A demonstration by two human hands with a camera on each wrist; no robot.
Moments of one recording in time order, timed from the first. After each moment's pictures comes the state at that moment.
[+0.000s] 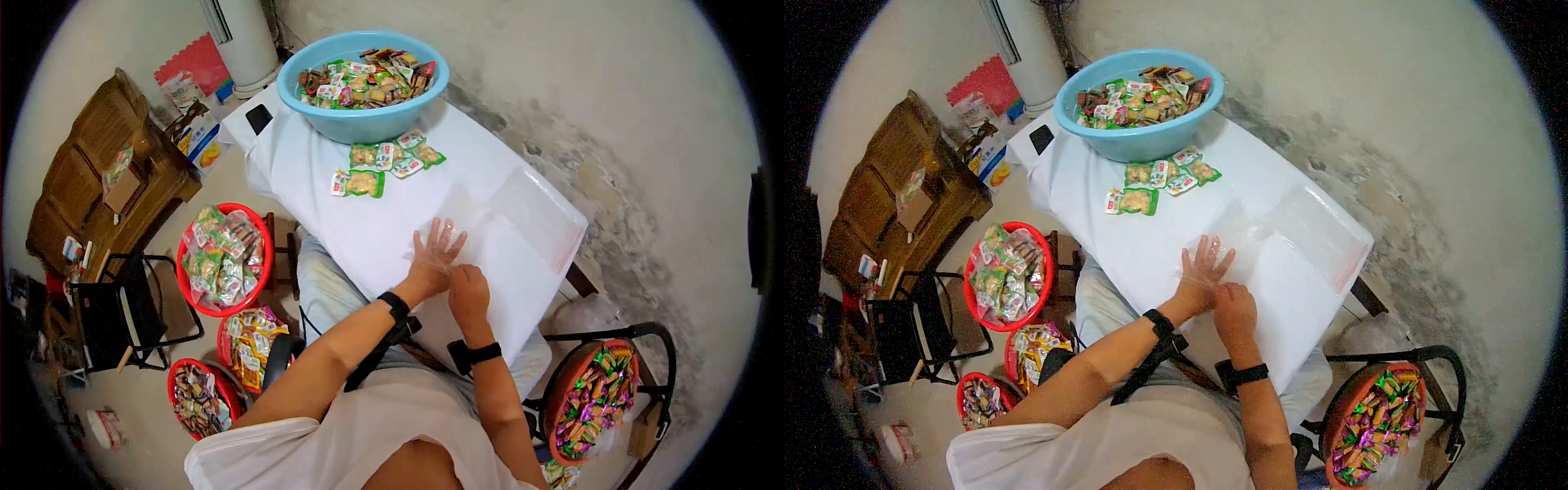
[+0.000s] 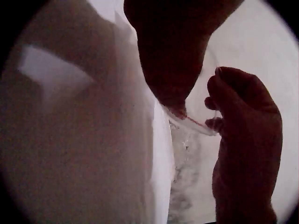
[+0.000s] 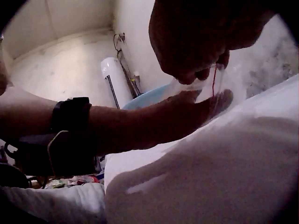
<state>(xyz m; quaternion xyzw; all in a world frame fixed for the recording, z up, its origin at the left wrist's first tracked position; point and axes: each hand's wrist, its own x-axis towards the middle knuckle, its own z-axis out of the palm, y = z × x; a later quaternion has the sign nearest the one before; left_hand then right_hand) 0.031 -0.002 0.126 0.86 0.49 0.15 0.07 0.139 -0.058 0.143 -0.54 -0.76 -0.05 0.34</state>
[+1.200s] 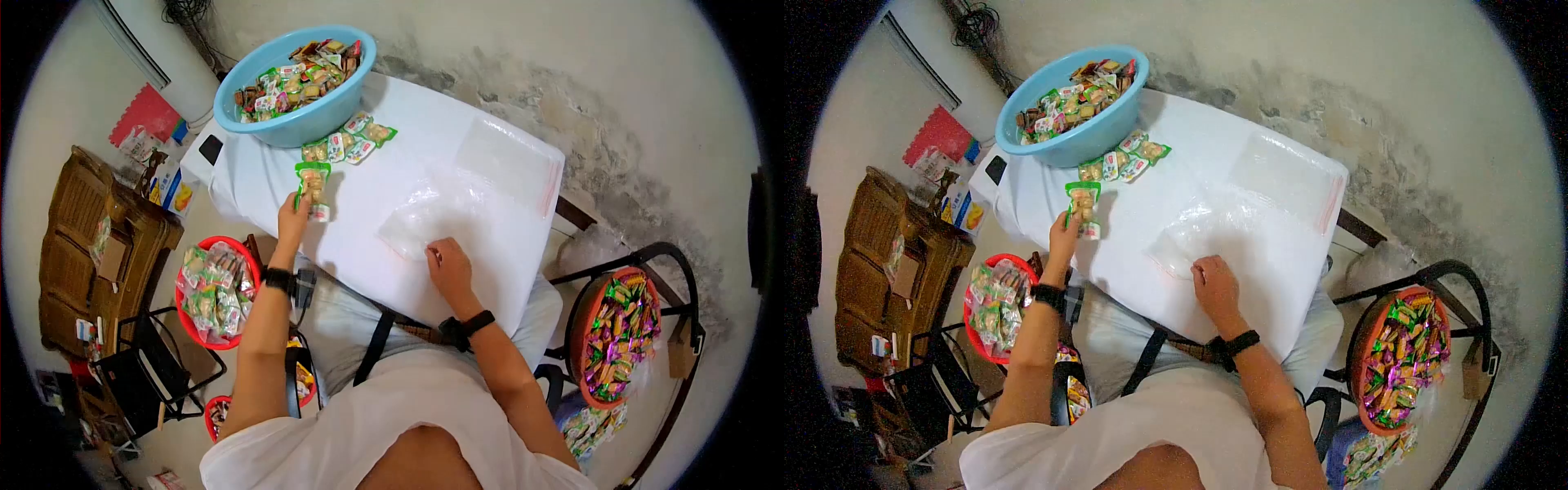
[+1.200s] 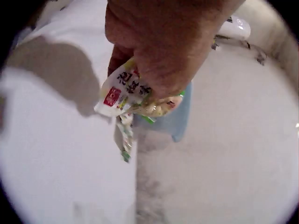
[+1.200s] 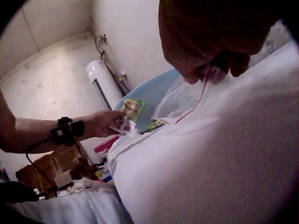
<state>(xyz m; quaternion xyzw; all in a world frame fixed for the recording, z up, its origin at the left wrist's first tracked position) -0.157 0.080 0.140 0.61 0.60 0.40 0.33 0.134 -0.071 0.121 -0.63 -0.63 0.12 0.43</state>
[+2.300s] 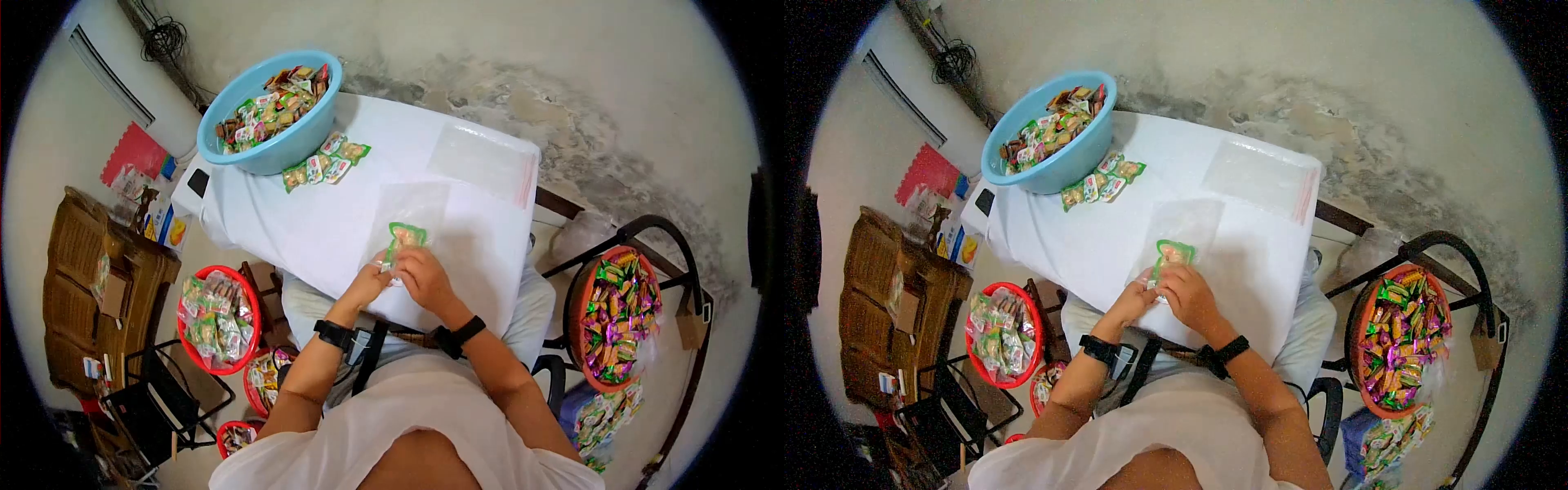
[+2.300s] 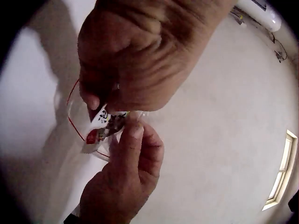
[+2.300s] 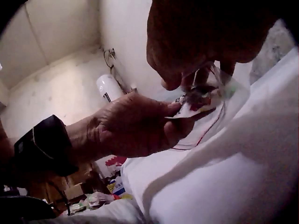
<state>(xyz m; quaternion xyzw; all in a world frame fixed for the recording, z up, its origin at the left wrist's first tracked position) -0.023 -0.037 0.152 0.54 0.41 0.23 0.70 0.130 -0.083 0.152 -0.47 -0.72 0.12 0.49</state>
